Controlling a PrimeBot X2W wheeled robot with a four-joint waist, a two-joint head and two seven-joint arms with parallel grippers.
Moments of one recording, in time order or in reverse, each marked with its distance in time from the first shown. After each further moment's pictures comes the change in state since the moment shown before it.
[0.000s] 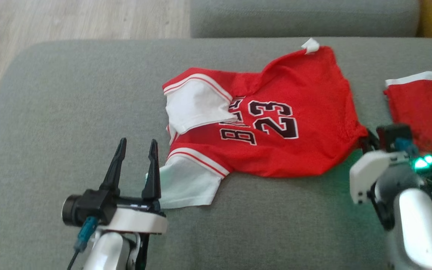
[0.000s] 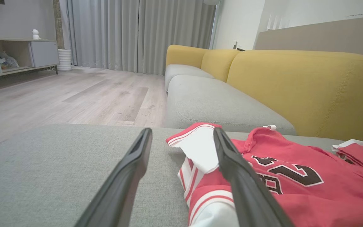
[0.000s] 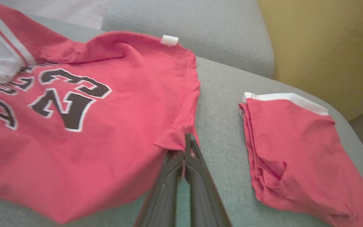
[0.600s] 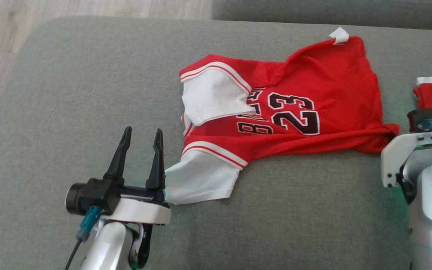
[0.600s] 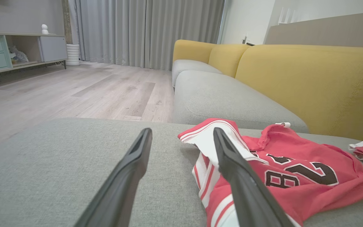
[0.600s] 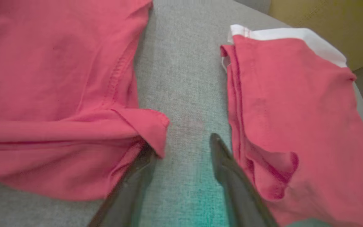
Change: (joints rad) left arm -0.060 -0.002 -0.022 0.020 -0.008 -0.007 0.000; right arm -0.273 -0.055 -0.232 0.492 -0.189 0.000 -0.025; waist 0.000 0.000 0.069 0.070
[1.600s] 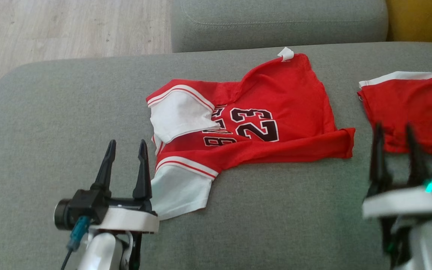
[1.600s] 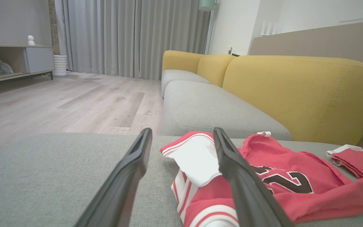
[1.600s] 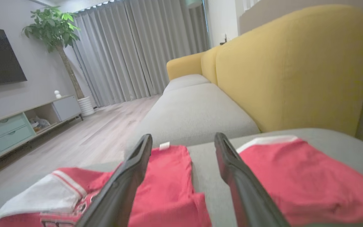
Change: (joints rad) left arm 0.047 -0.001 0.067 0.016 0.008 0.007 0.000; right arm 0.388 0.057 0.208 -0.553 0.640 0.000 -0.501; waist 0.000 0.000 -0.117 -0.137
